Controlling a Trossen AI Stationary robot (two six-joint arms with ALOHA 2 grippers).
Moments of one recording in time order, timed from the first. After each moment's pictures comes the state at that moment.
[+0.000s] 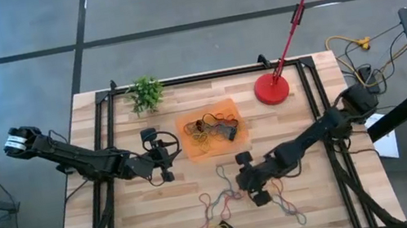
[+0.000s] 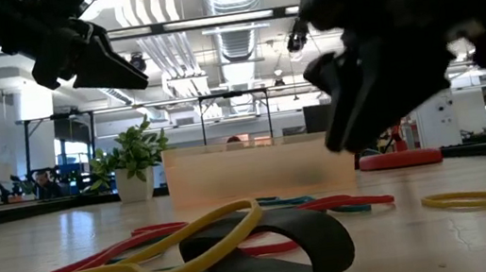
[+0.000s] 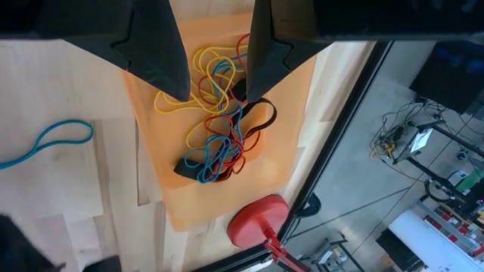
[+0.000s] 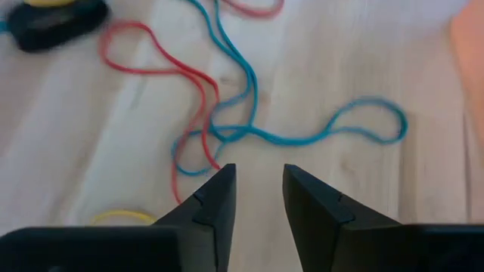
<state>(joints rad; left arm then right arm) -0.32 1.08 0.55 0.00 -0.72 0.09 0.39 1.76 0.92 -0.09 0.15 0.11</state>
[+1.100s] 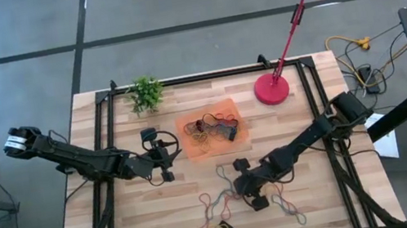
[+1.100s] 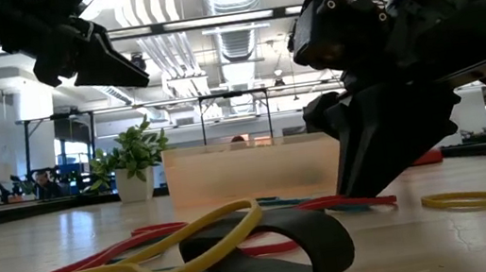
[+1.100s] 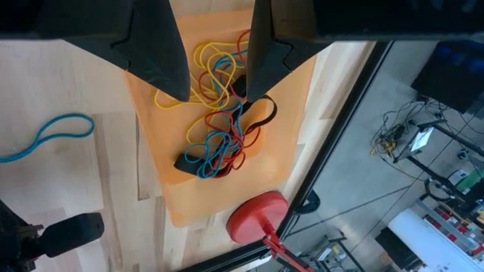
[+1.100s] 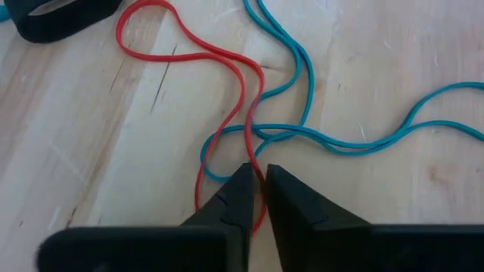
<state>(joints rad) -0.32 1.08 0.55 0.02 -0.72 0.09 0.39 1.89 0.93 0.00 0.05 0.17</state>
